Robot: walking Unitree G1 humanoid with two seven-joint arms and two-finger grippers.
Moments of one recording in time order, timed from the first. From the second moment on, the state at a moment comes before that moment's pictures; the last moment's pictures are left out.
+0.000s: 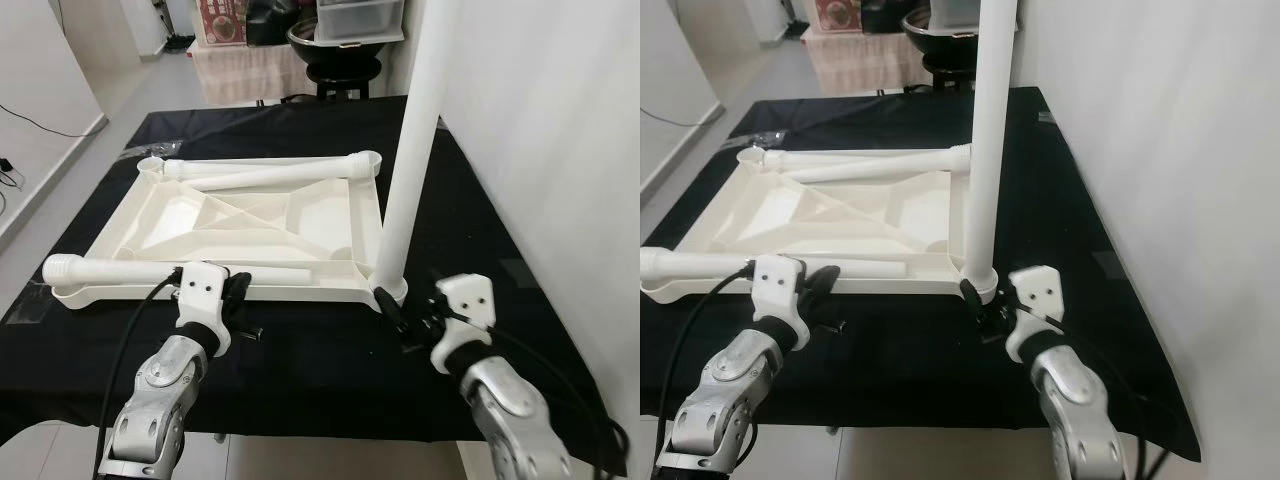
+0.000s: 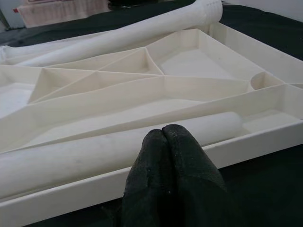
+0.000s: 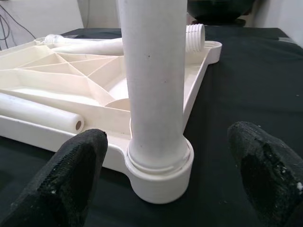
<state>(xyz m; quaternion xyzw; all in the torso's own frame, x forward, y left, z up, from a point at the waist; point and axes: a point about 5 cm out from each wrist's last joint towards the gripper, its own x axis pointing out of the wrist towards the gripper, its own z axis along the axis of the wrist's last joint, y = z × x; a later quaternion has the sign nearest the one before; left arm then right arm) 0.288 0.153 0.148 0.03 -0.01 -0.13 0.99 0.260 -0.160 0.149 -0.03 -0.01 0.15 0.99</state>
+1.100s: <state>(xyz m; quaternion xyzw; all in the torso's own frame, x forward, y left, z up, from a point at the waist) 0.291 0.127 0.153 0.10 -0.03 -0.22 0.97 0.270 -0.149 0.148 -0.02 0.02 0.17 0.98</state>
